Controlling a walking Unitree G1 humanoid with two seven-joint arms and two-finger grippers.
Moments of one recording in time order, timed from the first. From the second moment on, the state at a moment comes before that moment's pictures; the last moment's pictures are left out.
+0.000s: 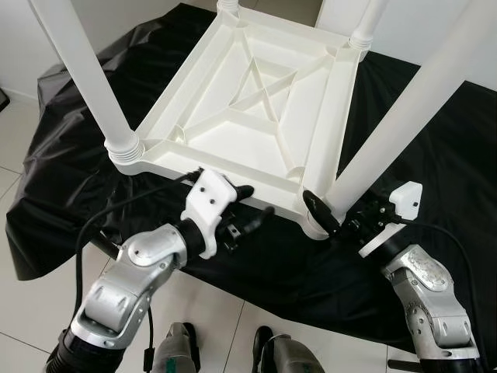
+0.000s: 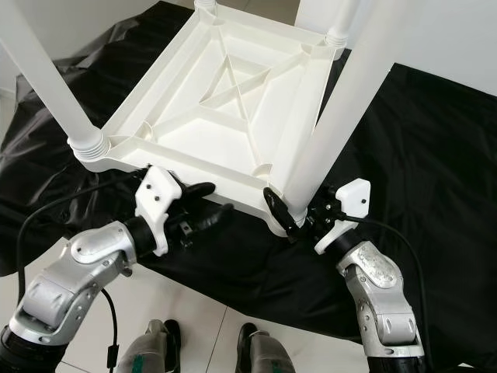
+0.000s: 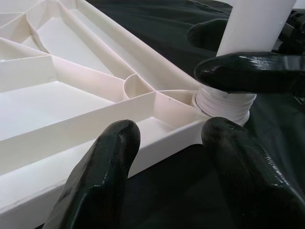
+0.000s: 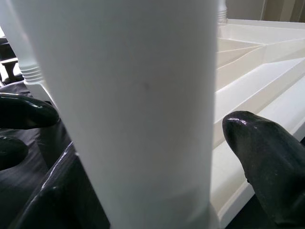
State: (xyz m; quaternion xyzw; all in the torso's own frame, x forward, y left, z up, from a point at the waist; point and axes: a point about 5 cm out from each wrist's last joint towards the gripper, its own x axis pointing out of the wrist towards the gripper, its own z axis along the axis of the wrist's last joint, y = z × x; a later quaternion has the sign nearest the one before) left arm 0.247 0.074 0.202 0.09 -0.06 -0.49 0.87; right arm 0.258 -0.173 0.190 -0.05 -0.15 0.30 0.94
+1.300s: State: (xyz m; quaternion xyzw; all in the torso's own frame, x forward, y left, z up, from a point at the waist) left arm 0.238 0.066 0.198 0.08 -0.08 -0.51 0.85; right arm 0.270 -0.166 0.182 -0.03 -0.12 0.21 0.97
